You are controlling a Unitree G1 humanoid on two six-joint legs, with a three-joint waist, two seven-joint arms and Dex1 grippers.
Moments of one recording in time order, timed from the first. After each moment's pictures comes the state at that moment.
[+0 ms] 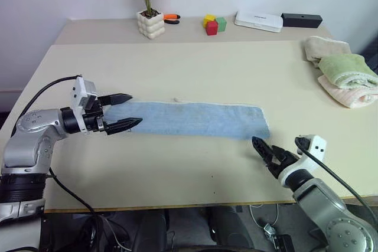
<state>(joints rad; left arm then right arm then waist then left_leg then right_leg) -0.35 0.77 0.19 -0.01 -0.59 0.44 -1.23 0.21 -0.17 -0.40 -0.67 1.01 0.93 -0.14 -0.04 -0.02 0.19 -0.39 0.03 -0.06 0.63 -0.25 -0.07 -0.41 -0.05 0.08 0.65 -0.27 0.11</state>
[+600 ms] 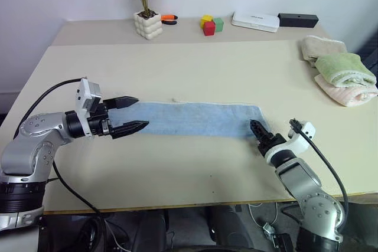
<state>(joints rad) -0.29 0.77 0.20 -0.12 -0.62 0.50 -1.15 0.00 -0.05 -0.39 -0.44 1.00 0.77 -0.28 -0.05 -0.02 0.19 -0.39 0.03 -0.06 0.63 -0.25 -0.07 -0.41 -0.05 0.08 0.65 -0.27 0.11</state>
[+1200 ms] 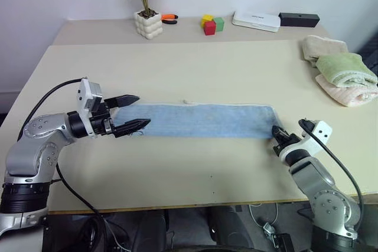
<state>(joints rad) -0.28 0.73 0.20 -0.11 -0.62 0.46 -1.13 0.01 -0.26 -0.41 -0.41 0.88 0.71 -0.20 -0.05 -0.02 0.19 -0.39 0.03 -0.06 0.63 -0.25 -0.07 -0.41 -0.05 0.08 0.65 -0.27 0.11</state>
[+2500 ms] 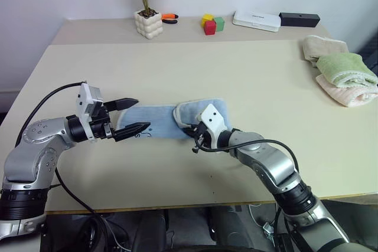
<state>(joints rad) -0.23 0.74 0.21 -0.16 -0.62 0.46 -1.09 -0.41 -0.33 0.39 -0.22 0.29 0.63 0.47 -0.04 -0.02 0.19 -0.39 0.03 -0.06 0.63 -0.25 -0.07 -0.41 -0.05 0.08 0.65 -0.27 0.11</state>
